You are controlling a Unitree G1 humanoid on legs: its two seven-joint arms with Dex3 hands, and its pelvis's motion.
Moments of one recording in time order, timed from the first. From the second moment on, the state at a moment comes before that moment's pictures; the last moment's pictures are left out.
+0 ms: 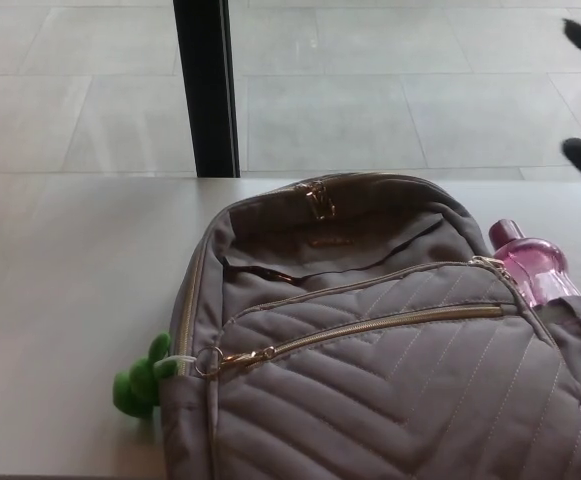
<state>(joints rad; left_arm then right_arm) 0.29 0.57 0.25 1.25 -0.12 -0.28 -0.47 -0.50 -0.87 0.05 -0.10 -0.39 0.27 0.28</state>
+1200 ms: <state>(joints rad) 0.31 0.57 0.26 1.28 -0.12 -0.28 -0.46 0.27 -0.71 -0.88 0.92 -0.04 0.12 0.28</state>
